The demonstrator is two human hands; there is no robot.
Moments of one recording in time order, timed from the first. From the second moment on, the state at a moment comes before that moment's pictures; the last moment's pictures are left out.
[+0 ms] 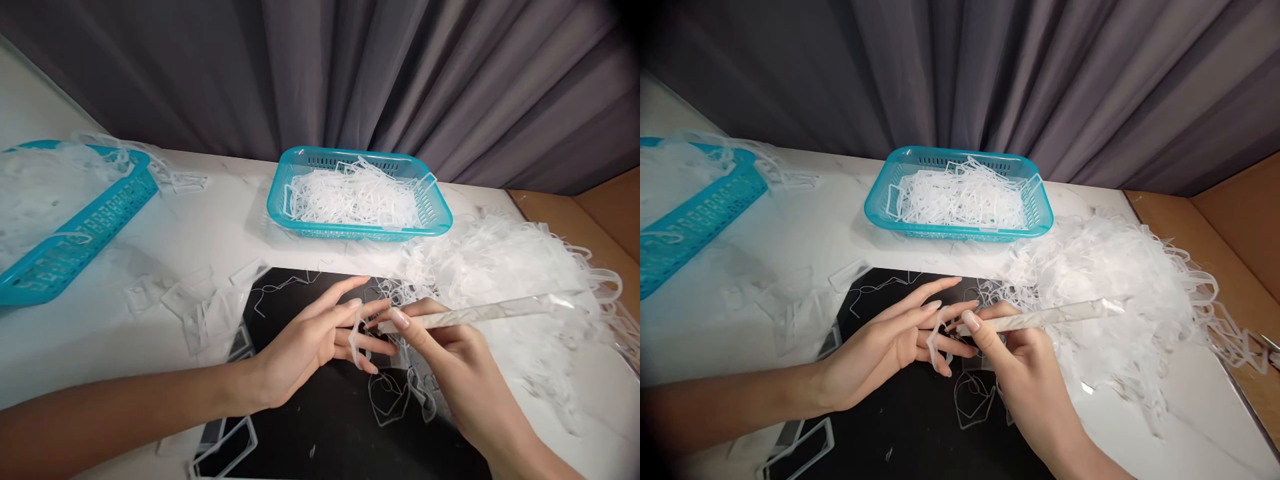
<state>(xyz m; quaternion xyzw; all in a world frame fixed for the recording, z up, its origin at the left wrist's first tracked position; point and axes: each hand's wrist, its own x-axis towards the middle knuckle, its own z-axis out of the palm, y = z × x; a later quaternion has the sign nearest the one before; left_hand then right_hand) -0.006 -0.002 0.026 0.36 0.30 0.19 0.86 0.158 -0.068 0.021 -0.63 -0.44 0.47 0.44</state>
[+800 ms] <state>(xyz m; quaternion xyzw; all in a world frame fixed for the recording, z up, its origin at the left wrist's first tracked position) -0.011 0.013 0.027 0.36 0.34 0.28 0.82 0.184 -0.060 0.041 -0.56 -0.63 0.47 0.26</state>
